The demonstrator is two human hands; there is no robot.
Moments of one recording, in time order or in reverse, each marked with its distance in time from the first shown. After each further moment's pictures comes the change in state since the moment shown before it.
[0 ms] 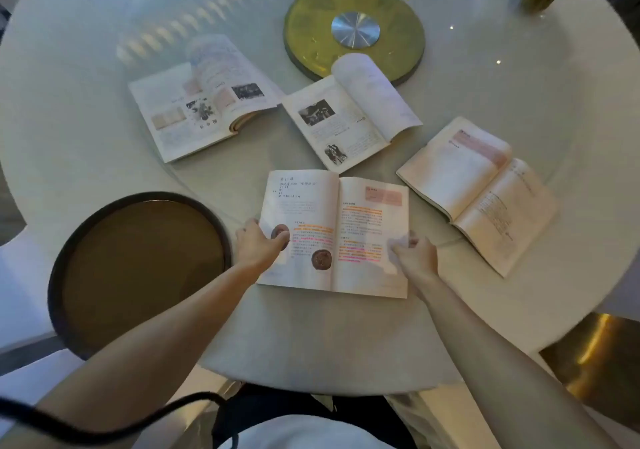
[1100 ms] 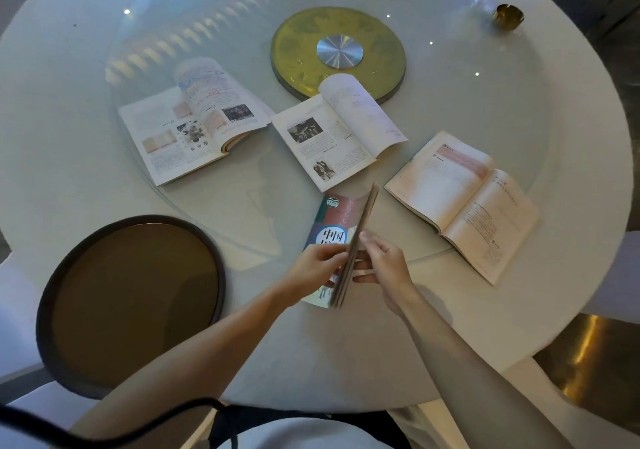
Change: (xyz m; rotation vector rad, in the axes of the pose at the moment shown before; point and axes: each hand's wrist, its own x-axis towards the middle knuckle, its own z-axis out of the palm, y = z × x) left_hand -0.063 0.072 0.034 -0.300 -0.634 0.294; right_hand -0.050 -0.044 0.014 0.417 -0.328 -0.118
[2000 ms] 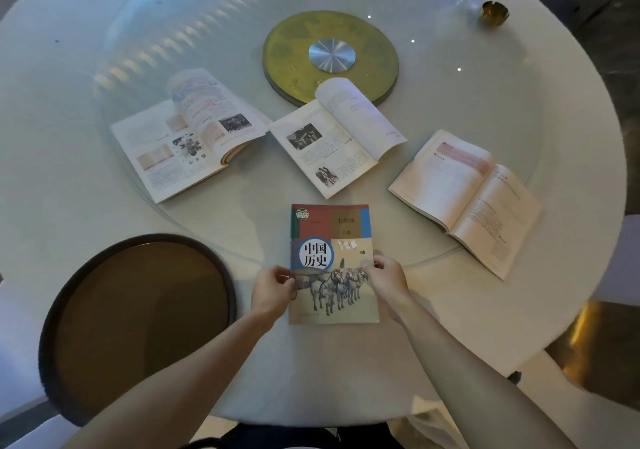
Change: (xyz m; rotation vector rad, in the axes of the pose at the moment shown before) left_hand 0.006 -0.084 -0.065 0.170 0.465 -0.270; right_hand 0.042 0.060 0.016 -0.298 0.189 0.117
